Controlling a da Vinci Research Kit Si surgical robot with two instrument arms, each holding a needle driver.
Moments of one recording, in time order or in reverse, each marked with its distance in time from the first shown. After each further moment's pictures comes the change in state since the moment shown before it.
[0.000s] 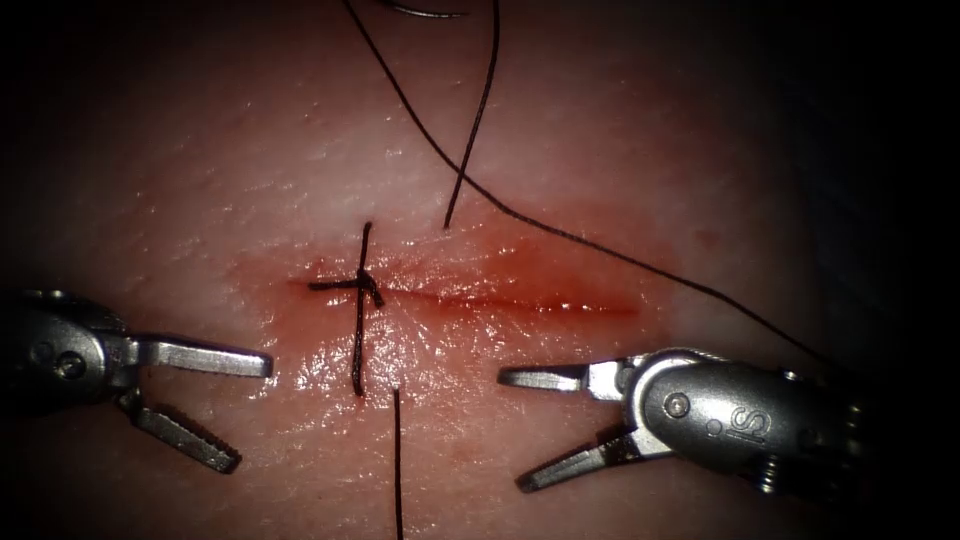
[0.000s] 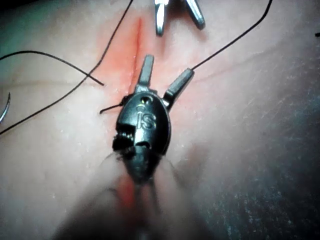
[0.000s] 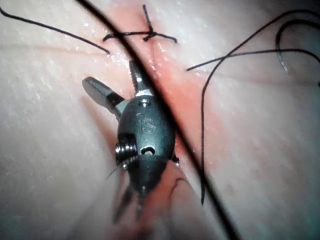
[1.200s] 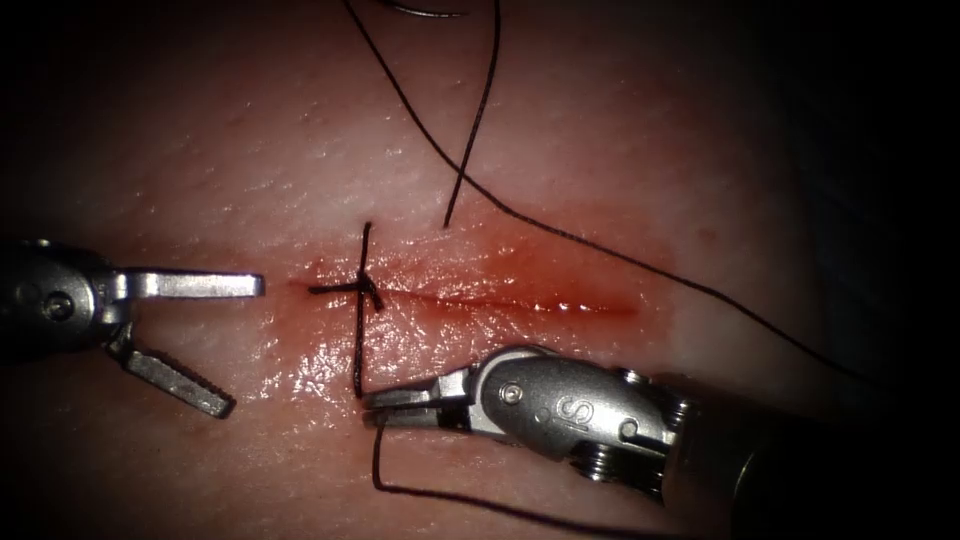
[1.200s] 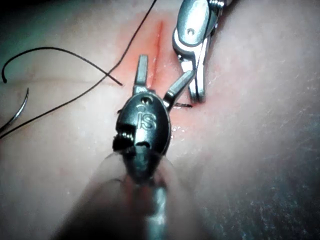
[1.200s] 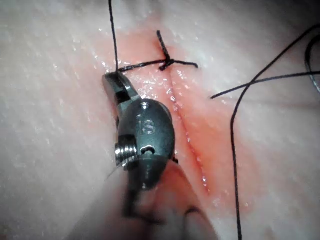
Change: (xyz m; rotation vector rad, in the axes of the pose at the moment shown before) right arm -0.003 0.000 0.008 0.027 -0.024 0.011; left arm 0.000 -0.002 -0.001 0.112 -0.028 -0.041
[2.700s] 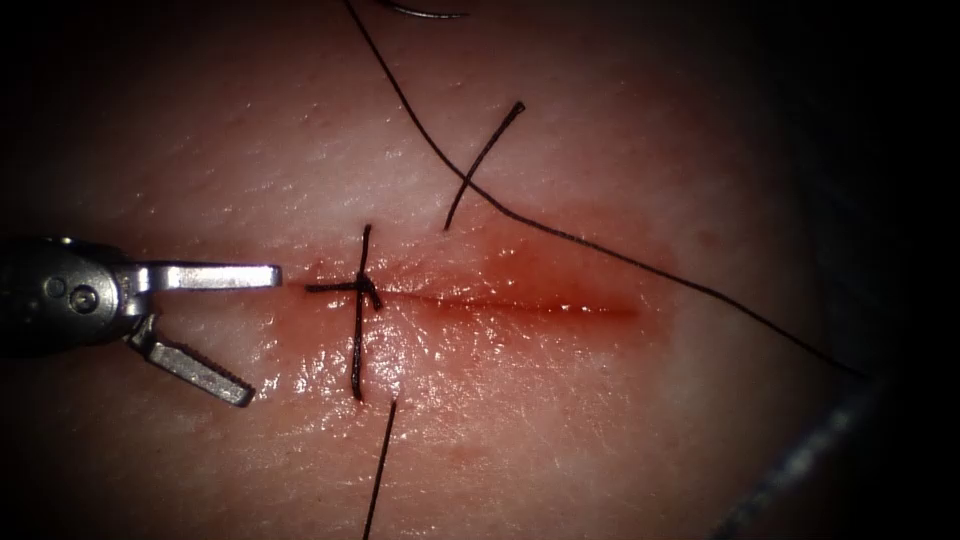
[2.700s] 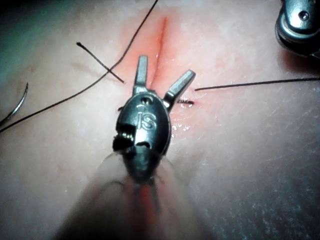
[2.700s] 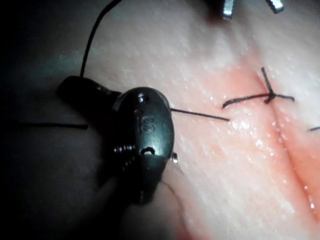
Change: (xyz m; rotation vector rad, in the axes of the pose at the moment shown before) right arm 0.009 -0.013 0.003 0.691 0.195 0.011; left arm -0.001 0.000 0.001 0.016 -0.003 -0.019
